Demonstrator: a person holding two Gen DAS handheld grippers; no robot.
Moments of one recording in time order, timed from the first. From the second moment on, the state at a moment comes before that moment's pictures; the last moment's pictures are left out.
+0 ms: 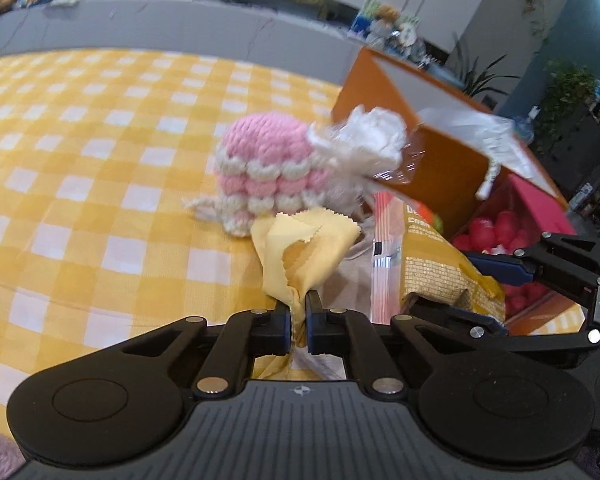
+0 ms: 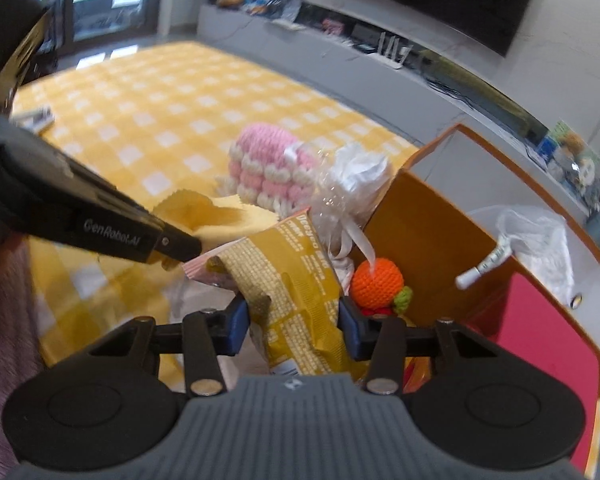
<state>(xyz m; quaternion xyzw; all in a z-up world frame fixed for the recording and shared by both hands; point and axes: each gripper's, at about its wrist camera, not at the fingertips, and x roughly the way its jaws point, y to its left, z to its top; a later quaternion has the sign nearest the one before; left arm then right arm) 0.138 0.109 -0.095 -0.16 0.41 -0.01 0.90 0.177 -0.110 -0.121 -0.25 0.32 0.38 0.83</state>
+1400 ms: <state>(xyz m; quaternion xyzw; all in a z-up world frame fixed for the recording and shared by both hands) 0.137 0.005 0.062 -0.13 0.24 -0.13 0.95 0.160 -0.284 -0.003 0.01 0.23 0.27 0.93</state>
